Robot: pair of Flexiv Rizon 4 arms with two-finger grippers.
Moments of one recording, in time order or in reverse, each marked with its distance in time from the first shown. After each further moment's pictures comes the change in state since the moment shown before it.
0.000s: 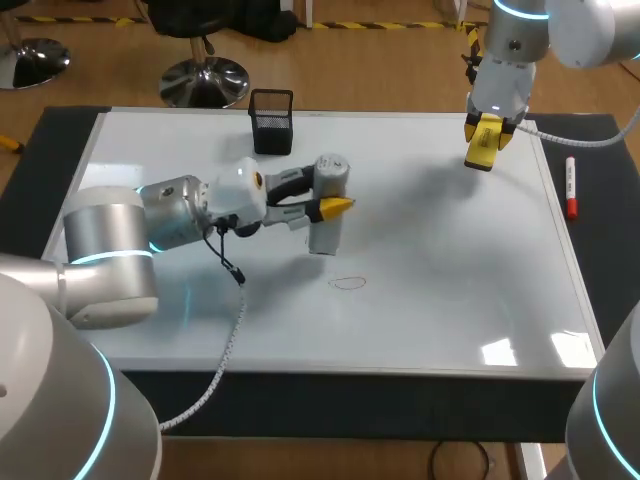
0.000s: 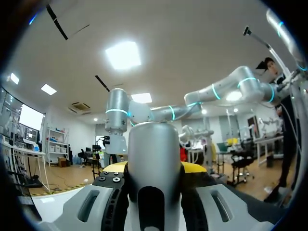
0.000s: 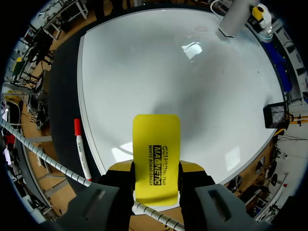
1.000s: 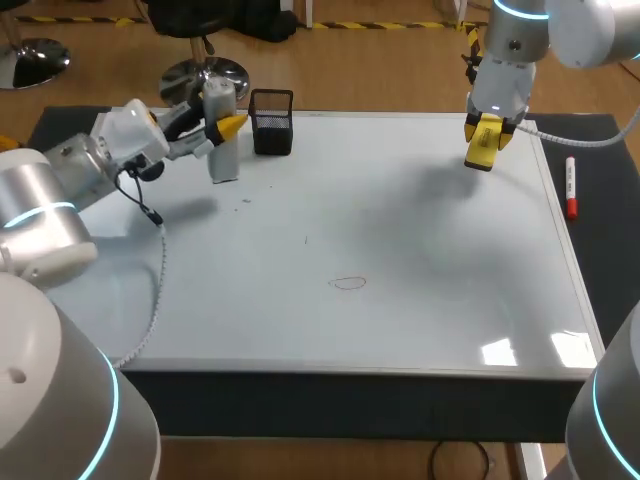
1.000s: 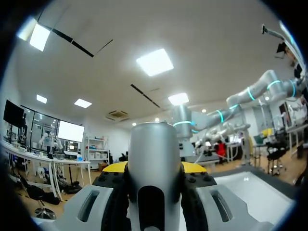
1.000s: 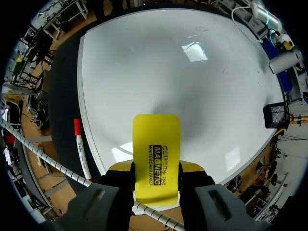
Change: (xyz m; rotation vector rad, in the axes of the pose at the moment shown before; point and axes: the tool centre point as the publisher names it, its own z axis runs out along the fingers) left arm -0.168 -0.064 -0.143 -0.009 -0.341 0.113; right arm 0.000 0.000 0.000 0.000 0.000 0.000
